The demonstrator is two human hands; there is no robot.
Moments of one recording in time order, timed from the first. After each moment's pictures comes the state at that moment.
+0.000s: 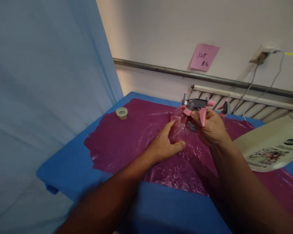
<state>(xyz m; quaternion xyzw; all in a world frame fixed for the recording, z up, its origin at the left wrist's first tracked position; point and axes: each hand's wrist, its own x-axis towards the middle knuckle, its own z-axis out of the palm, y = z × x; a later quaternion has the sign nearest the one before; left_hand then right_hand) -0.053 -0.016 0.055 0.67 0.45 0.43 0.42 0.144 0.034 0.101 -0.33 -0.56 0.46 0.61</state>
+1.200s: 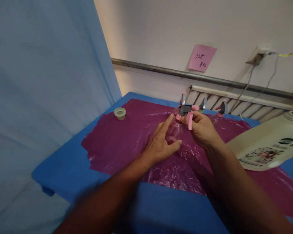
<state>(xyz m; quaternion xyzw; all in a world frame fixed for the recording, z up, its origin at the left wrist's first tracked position) -0.057 -0.013 0.048 0.72 0.43 0.46 0.31 0.136 0.035 0.092 -0.36 -0.55 0.49 0.56</state>
